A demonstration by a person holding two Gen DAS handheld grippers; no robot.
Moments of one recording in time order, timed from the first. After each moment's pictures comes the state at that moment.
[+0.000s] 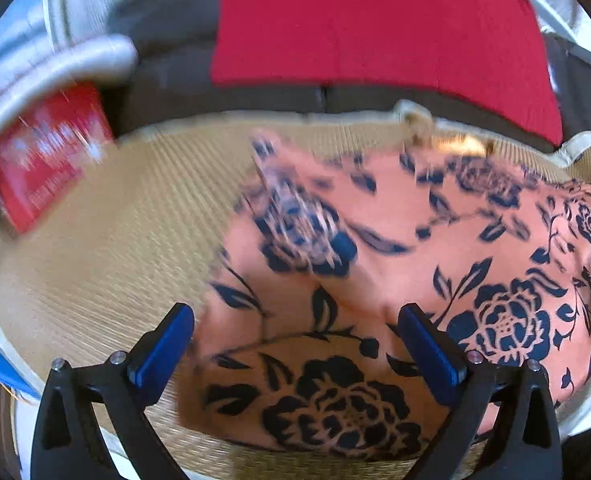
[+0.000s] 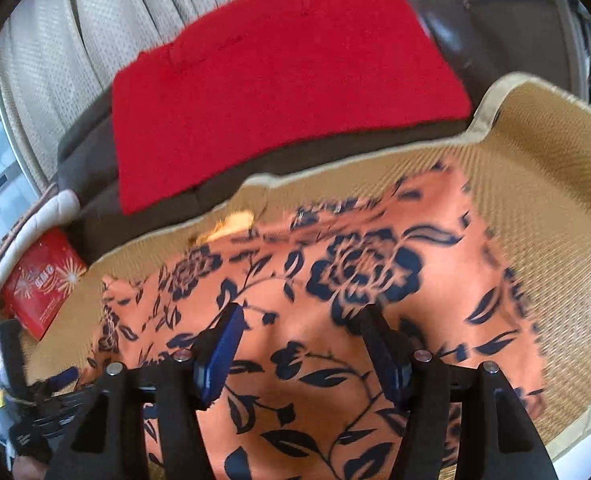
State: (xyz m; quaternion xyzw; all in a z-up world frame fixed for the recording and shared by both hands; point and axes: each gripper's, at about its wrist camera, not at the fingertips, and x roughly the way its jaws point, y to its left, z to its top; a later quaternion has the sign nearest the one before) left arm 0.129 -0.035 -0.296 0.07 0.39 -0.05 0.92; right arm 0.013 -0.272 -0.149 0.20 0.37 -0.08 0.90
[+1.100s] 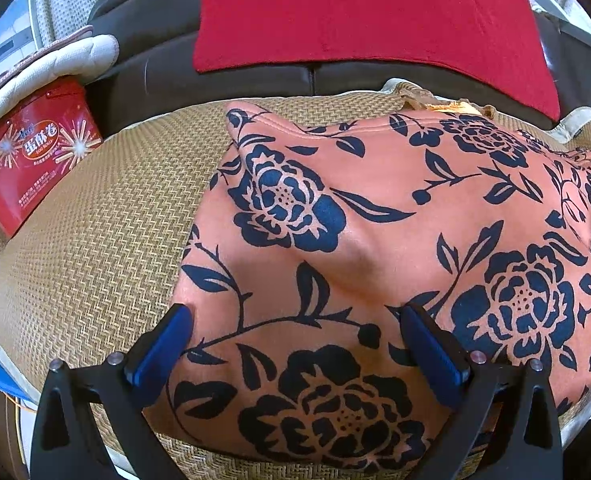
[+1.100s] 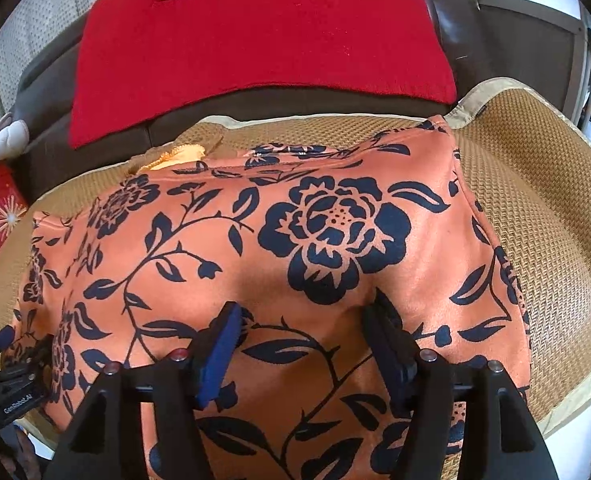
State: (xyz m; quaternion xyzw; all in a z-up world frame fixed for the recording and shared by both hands) left arm 0.146 -0.040 -0.336 0.08 0.43 -0.07 0.90; right arm 0.037 -0.255 -0.188 0.10 0.47 -0.13 0.87
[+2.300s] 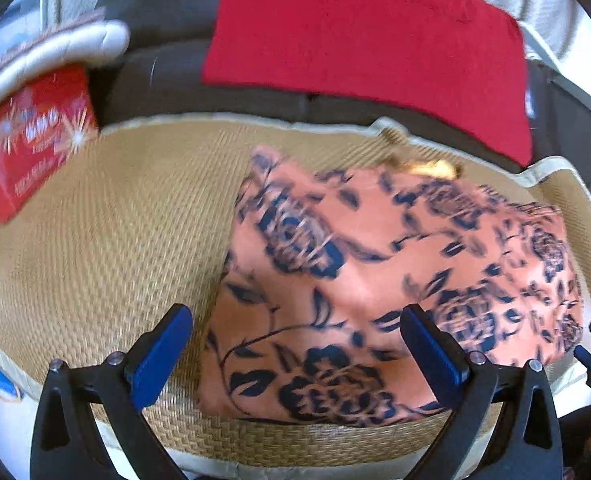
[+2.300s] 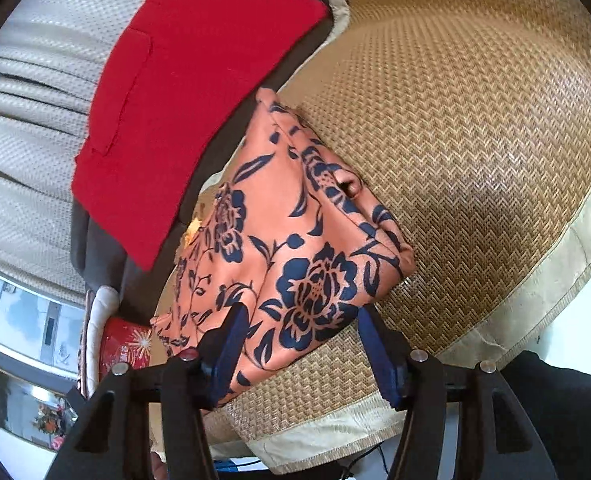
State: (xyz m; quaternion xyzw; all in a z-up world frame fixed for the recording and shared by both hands) left arm 0.143 0.013 -0.283 0.00 0.45 -0.11 0.89; right arm -0.096 -0.379 -0.187 0.50 0.40 -0.08 0.77
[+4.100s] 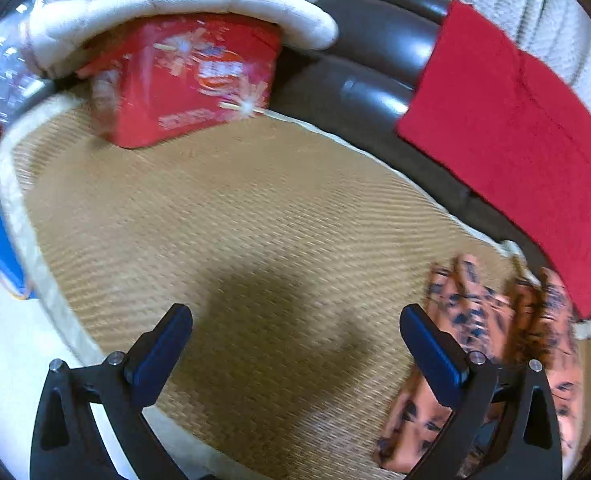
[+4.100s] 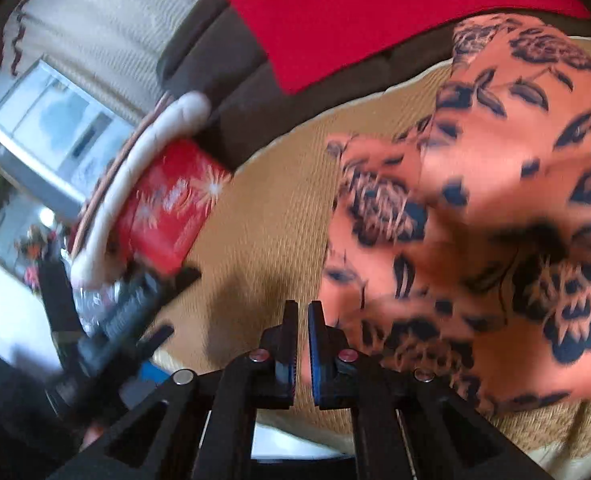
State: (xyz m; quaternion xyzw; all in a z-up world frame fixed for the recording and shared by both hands) left arm 0.168 0.176 -0.278 -0.18 0.40 0.05 0.90; right arm 0.127 -0.001 -0.193 0.32 0.47 0.17 0.81
